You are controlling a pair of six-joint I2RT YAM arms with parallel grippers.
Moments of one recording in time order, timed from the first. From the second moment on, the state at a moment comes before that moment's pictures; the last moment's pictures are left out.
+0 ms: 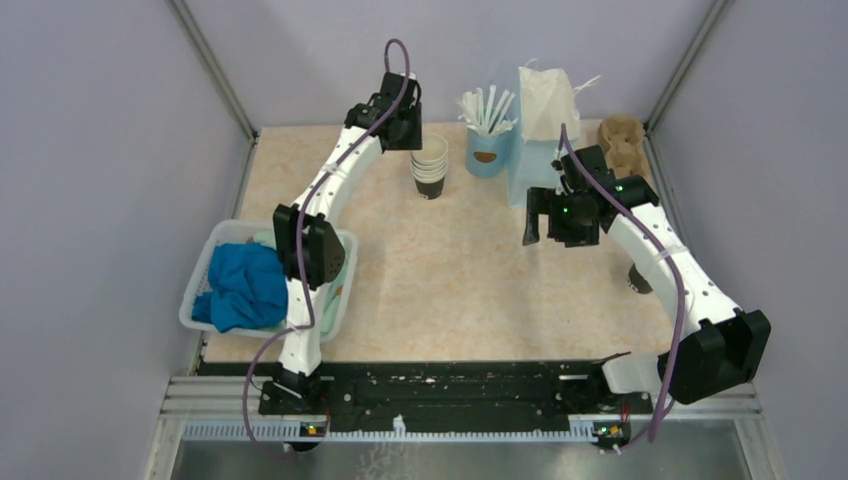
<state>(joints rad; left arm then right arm) -0.42 2.21 2.31 -0.84 -0.13 -0.31 0.33 1.33 1.32 -1.06 -0.06 0.33</state>
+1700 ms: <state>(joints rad) -0.26 1.98 2.02 -0.67 0.21 -0.61 0.33 1.33 1.30 -1.05 -0.07 0.31</state>
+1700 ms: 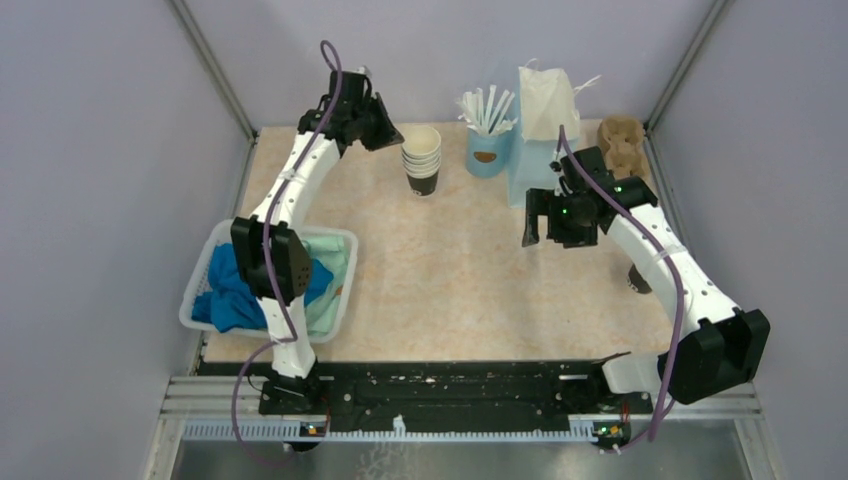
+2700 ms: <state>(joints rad) -0.24 1.88 1.76 -0.56 0.30 -0.58 0.33 1.32 1.29 -1.04 -0.11 0.32</state>
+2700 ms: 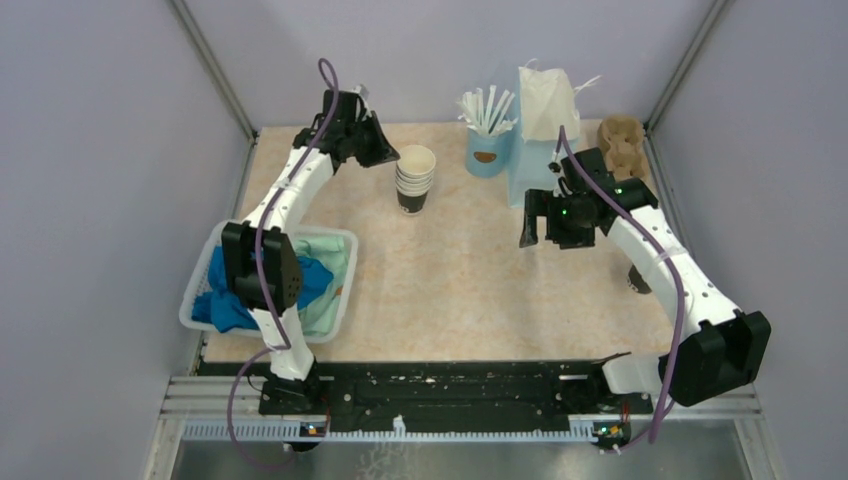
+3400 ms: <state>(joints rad) -0.18 1.84 1.65 -0.45 0.40 -0.64 0.33 1.32 1.27 -1.01 -0.14 0.34</state>
